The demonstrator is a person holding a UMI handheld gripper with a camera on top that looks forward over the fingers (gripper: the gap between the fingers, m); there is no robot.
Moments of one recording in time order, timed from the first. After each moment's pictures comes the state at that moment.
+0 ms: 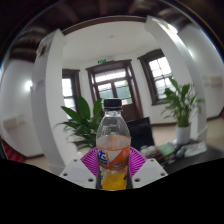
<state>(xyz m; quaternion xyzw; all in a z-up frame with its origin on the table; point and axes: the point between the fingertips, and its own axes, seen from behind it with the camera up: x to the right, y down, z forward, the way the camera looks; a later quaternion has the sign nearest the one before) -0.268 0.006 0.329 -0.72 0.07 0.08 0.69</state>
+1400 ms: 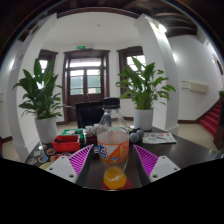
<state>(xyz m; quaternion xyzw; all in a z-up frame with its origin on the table) -0.019 0.032 0.129 -0.75 0.13 -0.08 0.64</state>
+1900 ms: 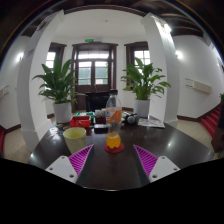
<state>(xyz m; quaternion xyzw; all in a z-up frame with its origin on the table) -0.066 -0.148 0.112 -0.79 0.09 -0.07 0.60</state>
